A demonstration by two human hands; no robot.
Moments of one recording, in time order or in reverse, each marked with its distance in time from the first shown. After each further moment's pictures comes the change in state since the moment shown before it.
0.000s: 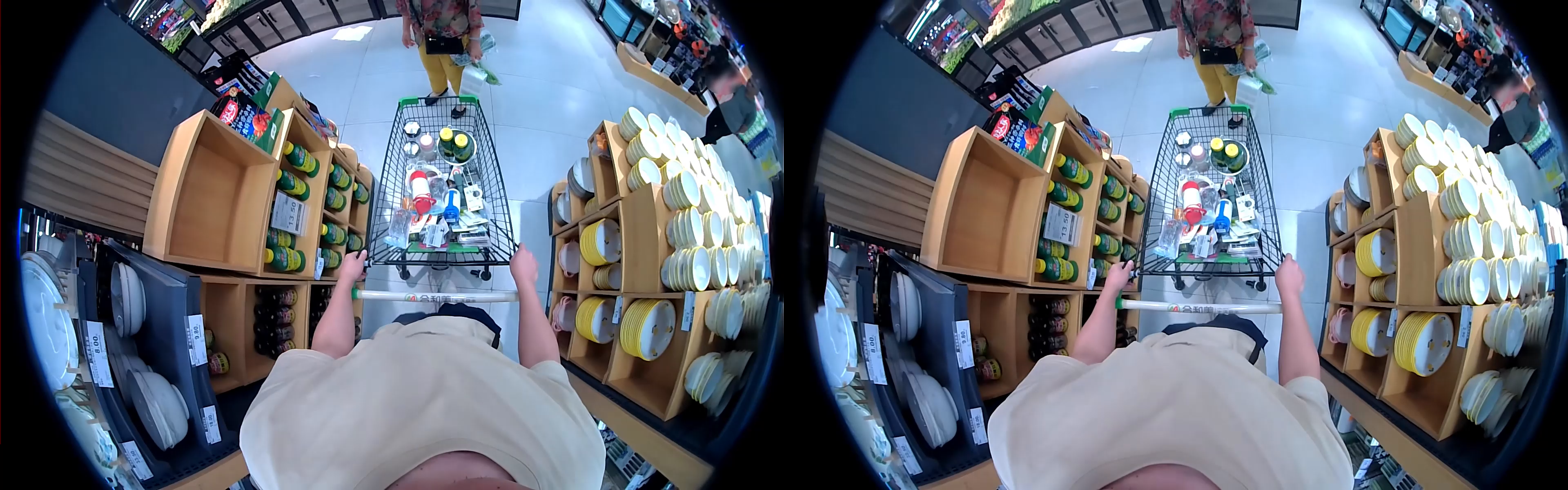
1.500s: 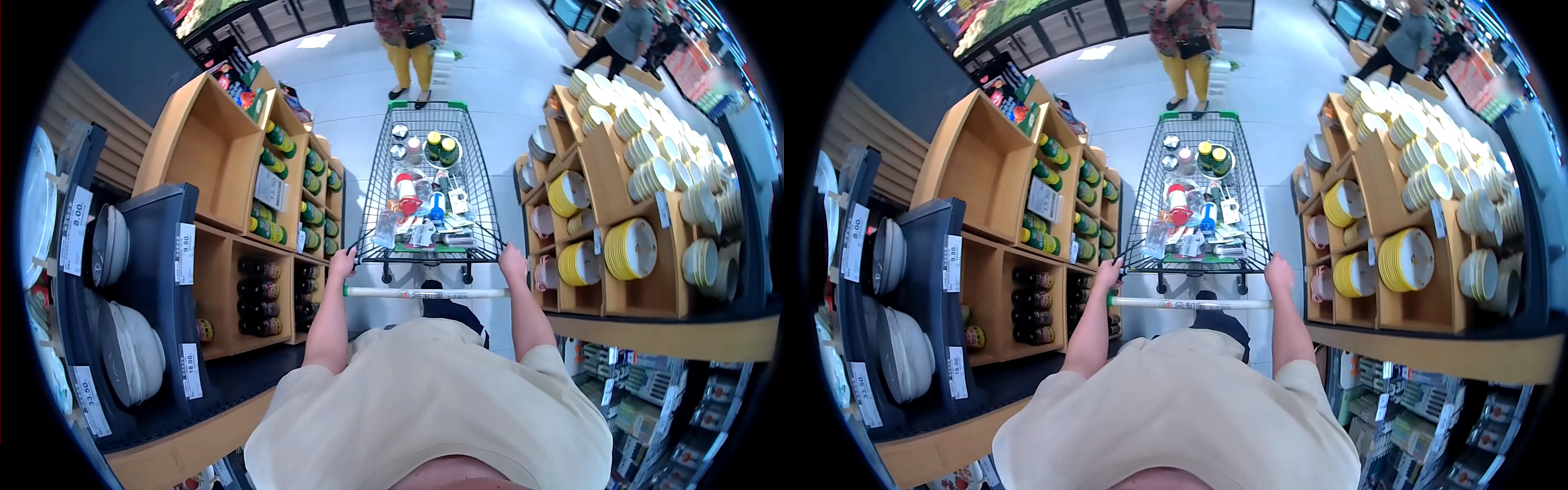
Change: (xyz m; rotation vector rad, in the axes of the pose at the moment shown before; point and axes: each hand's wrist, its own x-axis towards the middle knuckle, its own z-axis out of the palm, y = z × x) left_hand -0.100 -0.097 0.019 0.010 -0.060 0.099; right_hand -0.168 0.086 0.023 -0.048 0.009 0.062
